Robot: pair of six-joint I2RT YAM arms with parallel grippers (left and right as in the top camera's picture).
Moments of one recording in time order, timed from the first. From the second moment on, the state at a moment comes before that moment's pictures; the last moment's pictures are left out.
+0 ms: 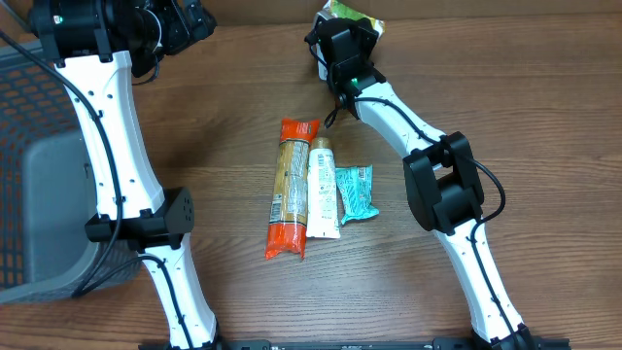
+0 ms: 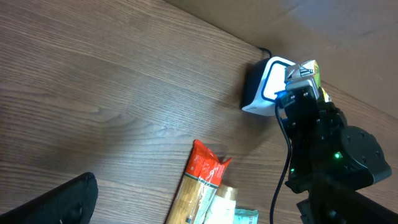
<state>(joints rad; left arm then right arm) 0.09 2.28 3.00 -1.69 0.25 -0.39 0.47 2.63 2.23 -0.08 0.75 -0.98</state>
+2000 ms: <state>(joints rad) 0.09 2.28 3.00 -1.69 0.25 -0.39 -0.07 2.03 1.92 -1.15 -0.23 0.59</state>
